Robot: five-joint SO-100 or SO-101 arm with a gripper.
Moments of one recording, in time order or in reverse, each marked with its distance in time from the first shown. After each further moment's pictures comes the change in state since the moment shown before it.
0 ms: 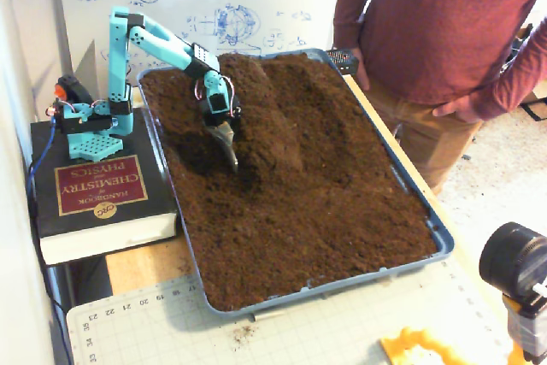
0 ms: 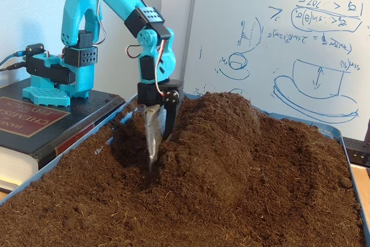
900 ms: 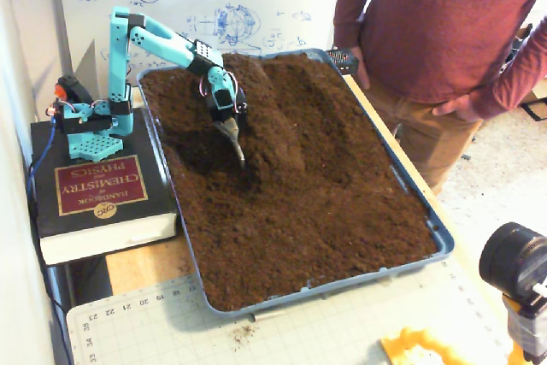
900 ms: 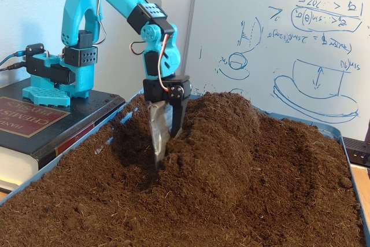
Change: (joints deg) arm -1.8 1.9 -3.0 1.5 10.5
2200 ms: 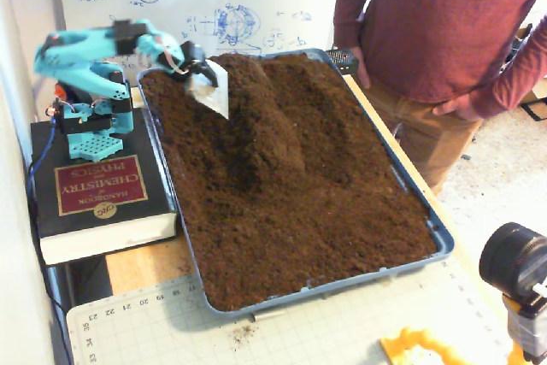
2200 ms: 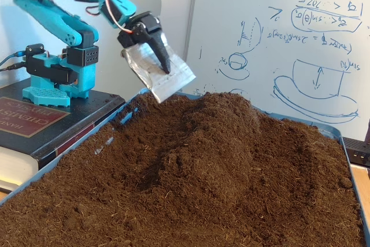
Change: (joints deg) arm -7.0 81.3 45.8 -0.6 20.1
